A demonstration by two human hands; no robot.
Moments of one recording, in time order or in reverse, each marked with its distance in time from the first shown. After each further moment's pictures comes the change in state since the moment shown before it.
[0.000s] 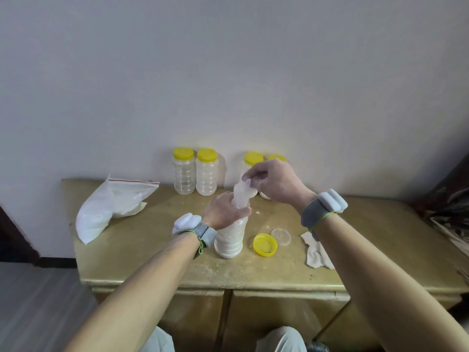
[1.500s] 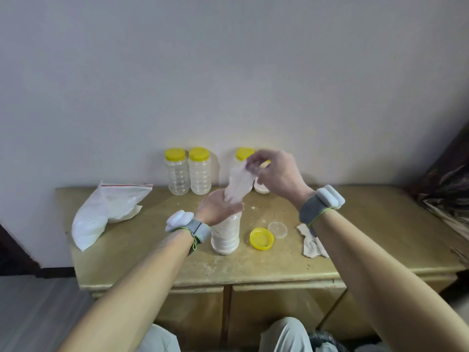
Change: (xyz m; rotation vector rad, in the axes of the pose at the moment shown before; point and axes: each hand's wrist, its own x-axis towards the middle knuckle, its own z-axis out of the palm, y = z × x) left_hand -0.005 0.009 -0.002 0.020 -0.007 -0.059; right_hand -0.009 0.016 -0.010 0.086 0.145 0.016
